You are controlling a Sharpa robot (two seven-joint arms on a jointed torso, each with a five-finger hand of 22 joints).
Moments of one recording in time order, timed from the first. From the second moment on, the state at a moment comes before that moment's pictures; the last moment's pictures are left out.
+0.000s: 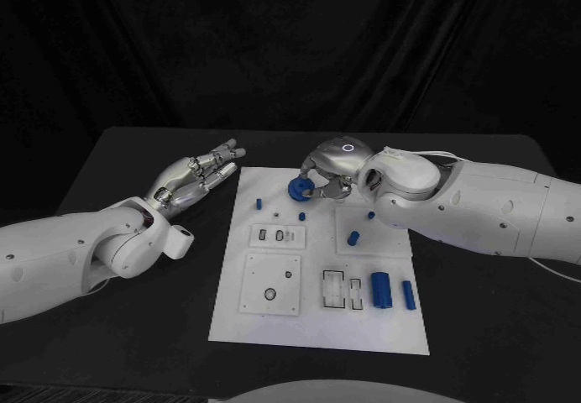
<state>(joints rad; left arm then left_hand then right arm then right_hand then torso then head) 1.25 -1.04 -0.22 1.52 -0.35 -0.14 0.68 1.39 0.26 -0.23 0.28 0.46 0.43 0.09 0.05 0.05 0.04 0.06 0.01 0.01 0.00 0.07 0.00 0.00 0.16 0.00 0.23 0.01 0.00 1.42 -0.51 -0.25 1.35 -1.72 -0.33 -0.14 1.28 -0.08 0.15 0.23 0.35 0.96 0.04 0.10 0.48 1.46 -0.08 1.57 1.31 1.47 -0.13 1.57 1.31 0.01 1.47 -0.02 1.57 1.31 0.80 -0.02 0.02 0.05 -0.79</state>
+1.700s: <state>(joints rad) 1.25 -1.02 -0.22 1.50 -0.35 -0.13 0.68 1.40 0.27 -0.23 0.28 0.47 0.43 0.09 0.05 0.05 0.04 0.07 0.01 0.01 0.00 0.08 0.00 0.00 0.16 0.00 0.23 0.01 0.00 1.40 -0.49 -0.25 1.32 -1.72 -0.28 -0.13 1.26 -0.07 0.15 0.21 0.30 0.74 -0.02 0.07 0.34 1.47 -0.08 1.57 1.31 1.47 -0.12 1.57 1.31 0.01 1.47 0.00 1.57 1.31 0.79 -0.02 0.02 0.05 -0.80</state>
